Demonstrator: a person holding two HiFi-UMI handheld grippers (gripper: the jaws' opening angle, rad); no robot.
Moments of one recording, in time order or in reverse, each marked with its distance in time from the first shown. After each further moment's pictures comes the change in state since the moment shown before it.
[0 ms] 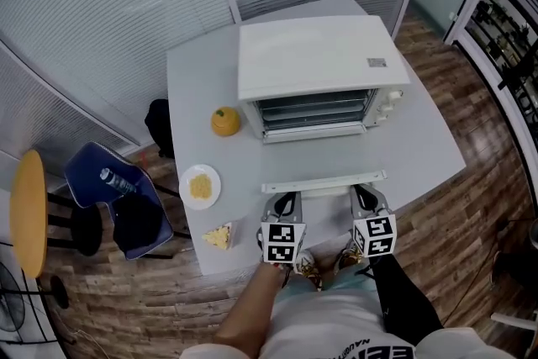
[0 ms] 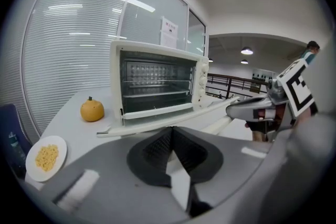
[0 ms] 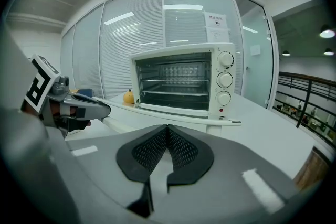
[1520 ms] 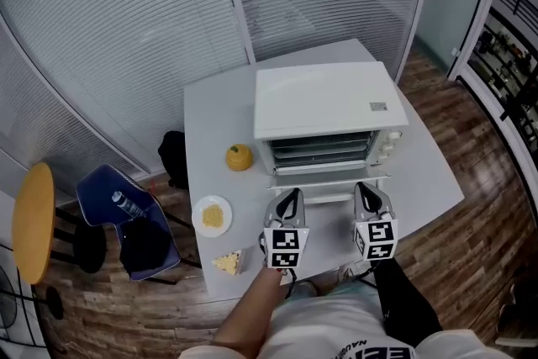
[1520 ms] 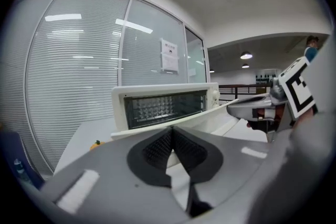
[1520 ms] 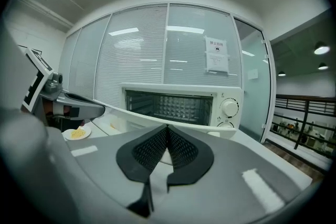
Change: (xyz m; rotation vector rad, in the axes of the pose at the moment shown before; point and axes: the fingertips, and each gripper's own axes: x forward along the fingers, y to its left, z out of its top) left arm 0.001 0.032 0.113 0.100 -0.201 0.085; right arm 0.019 -0.015 0.117 -0.079 -0.218 -0.066
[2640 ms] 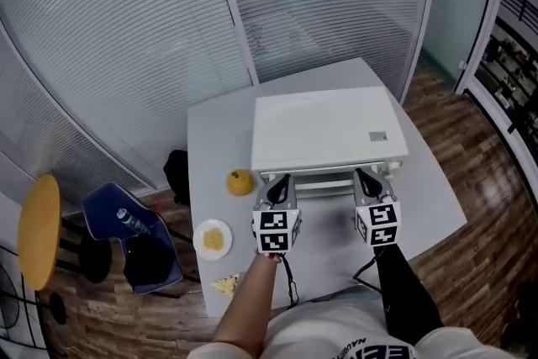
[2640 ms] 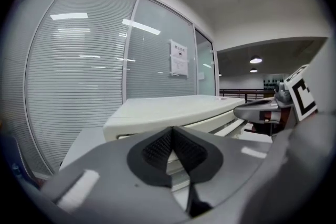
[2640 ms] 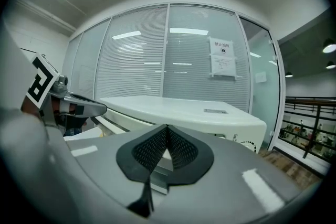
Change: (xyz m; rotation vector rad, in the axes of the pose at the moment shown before) left arm 0.072 0.056 0.069 -0.053 0.001 0.064; right arm 0.080 -0.039 0.072 -0.011 -0.028 0.062
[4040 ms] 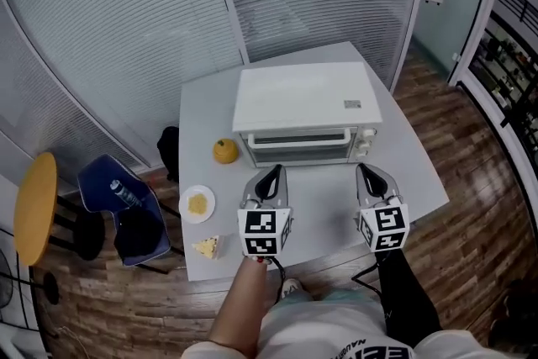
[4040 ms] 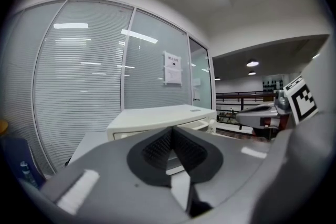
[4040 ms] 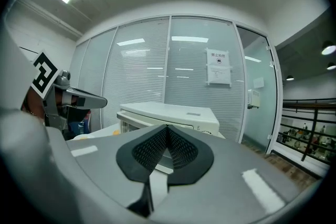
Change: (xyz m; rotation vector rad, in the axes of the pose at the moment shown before) left arm -0.100 -0.086 0.029 0.016 -0.078 0.010; right arm -0.131 -0.019 0.007 -0.017 -0.065 0.029
